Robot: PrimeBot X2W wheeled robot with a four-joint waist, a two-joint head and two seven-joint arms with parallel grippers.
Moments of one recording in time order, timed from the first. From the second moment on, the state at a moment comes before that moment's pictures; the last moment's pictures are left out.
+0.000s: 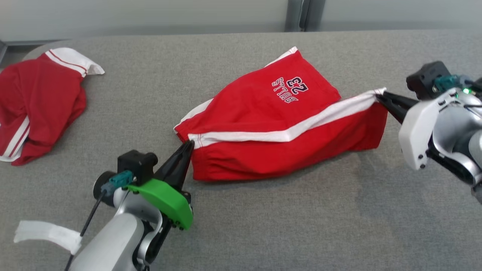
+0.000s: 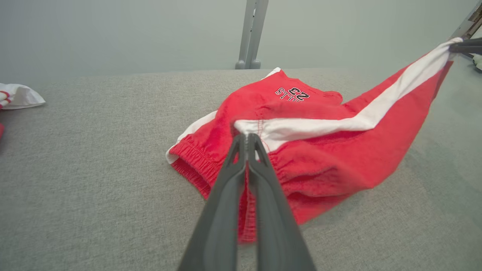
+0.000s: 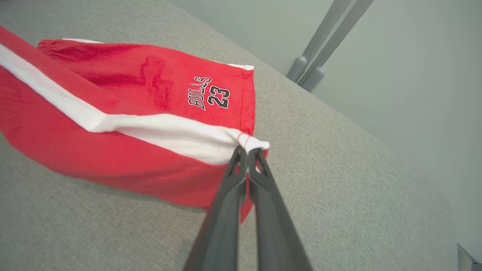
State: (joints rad) left arm -0.36 0.36 -0.65 0.18 -0.68 0.05 -0.06; right arm -0.54 -0.69 0.47 -0.01 0.54 0.13 0.49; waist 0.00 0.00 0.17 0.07
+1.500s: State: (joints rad) left arm -0.78 0.09 -0.65 0.71 -0.70 0.00 -0.17; right arm -1.29 -0.51 0.93 0.88 0.61 0.13 0.05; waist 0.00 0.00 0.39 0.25
